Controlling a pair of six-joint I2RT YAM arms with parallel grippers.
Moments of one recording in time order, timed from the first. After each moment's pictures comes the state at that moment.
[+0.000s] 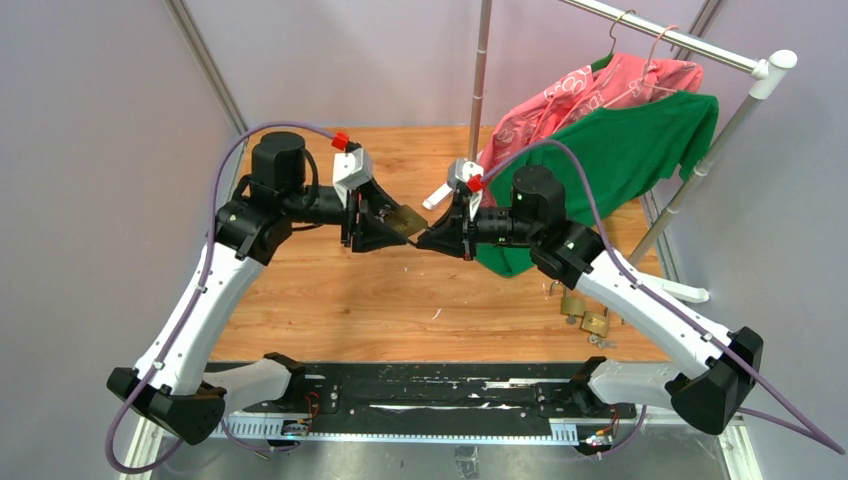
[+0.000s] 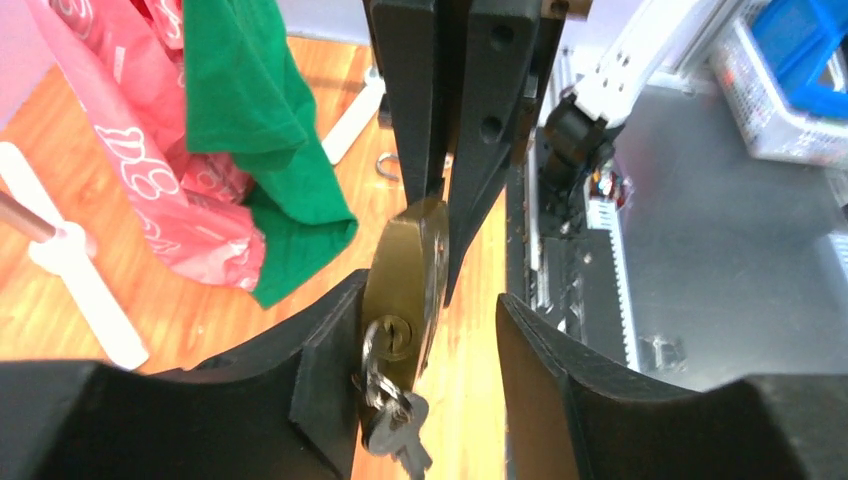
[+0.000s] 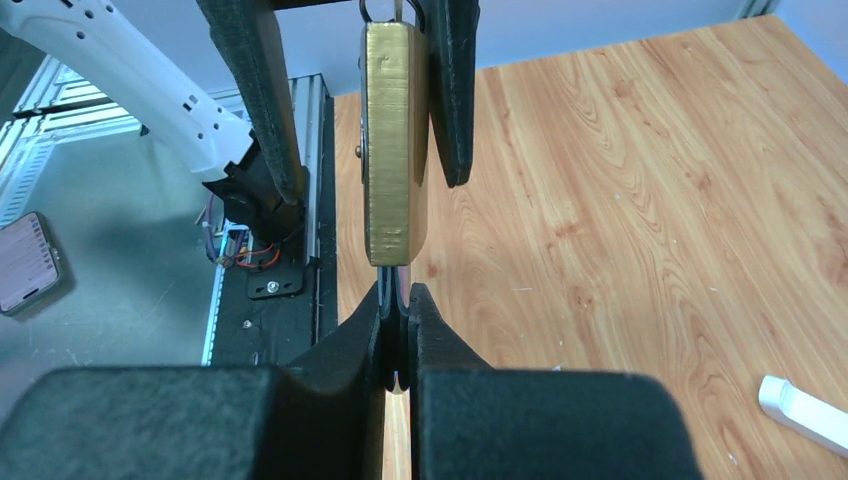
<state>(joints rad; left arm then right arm) -0.41 1.13 1.38 -0.60 1.07 0.22 0.76 1.19 1.17 -0.11 -0.74 -0.02</state>
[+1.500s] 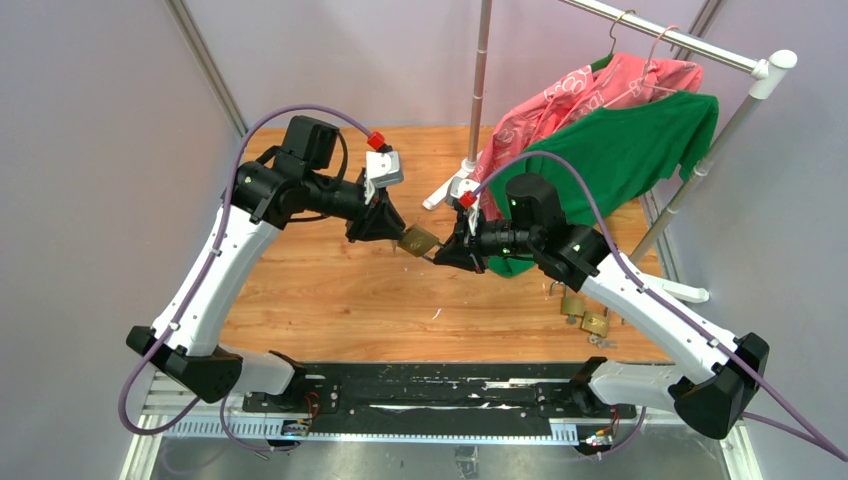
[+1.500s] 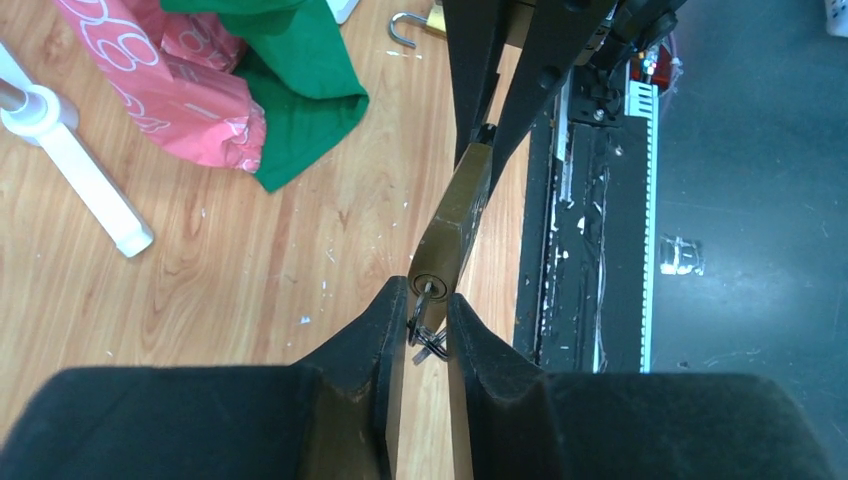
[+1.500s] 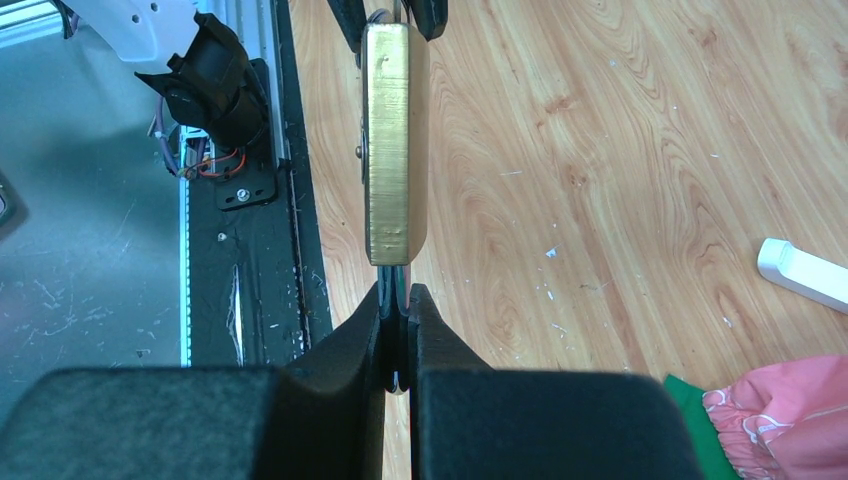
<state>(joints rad) -0.48 1.34 1.69 -1.13 0.86 0.53 0.76 1.15 1.15 -0.40 -0.63 -0.15</state>
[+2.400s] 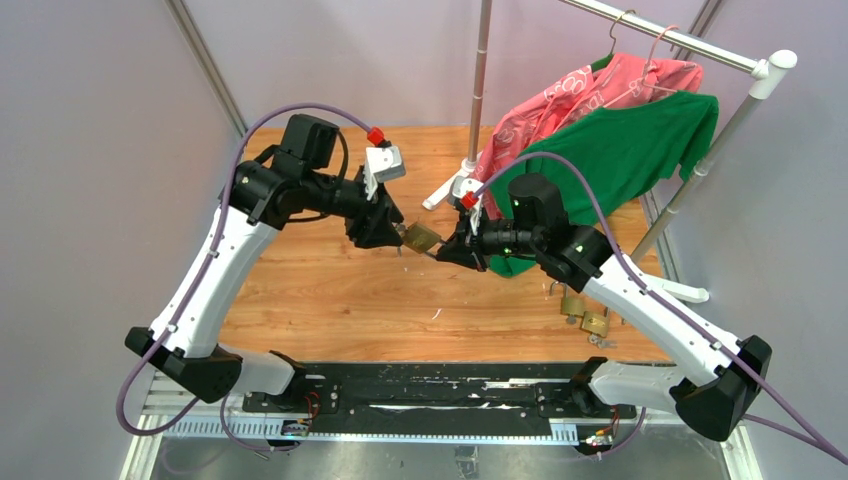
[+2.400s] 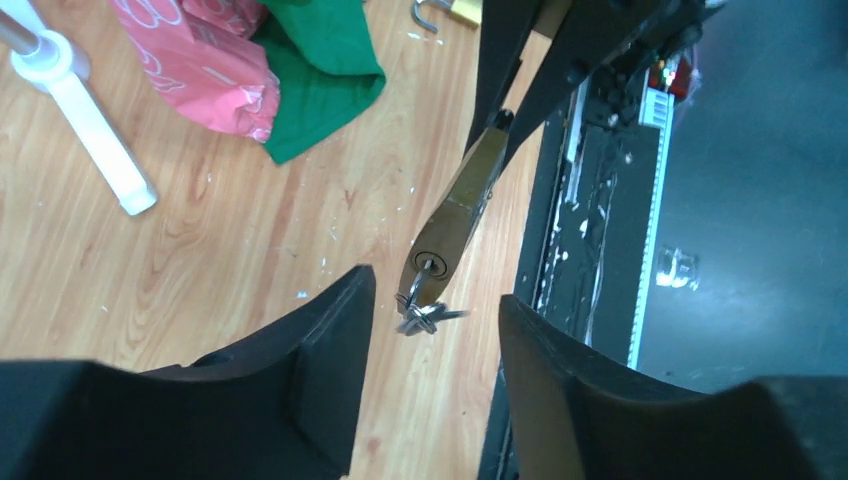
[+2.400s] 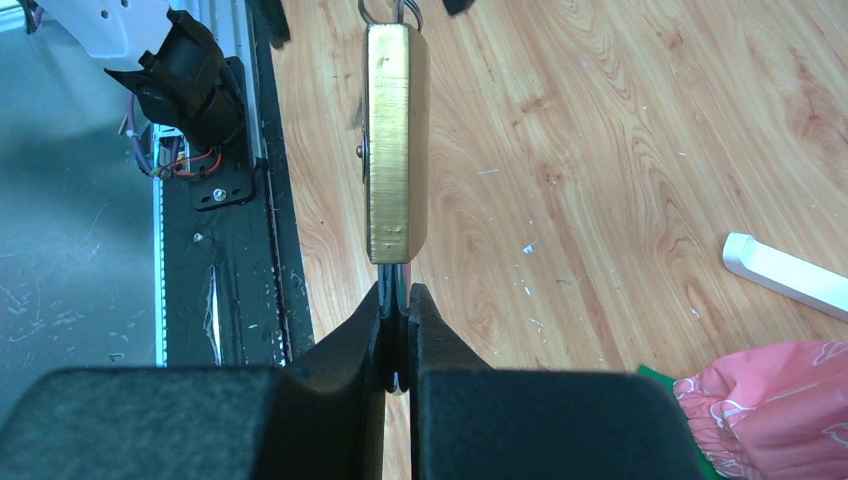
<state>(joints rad) -0.50 1.34 1.71 -1.14 0.77 0.45 0.76 1.14 1.15 -0.41 -0.59 -0.18</state>
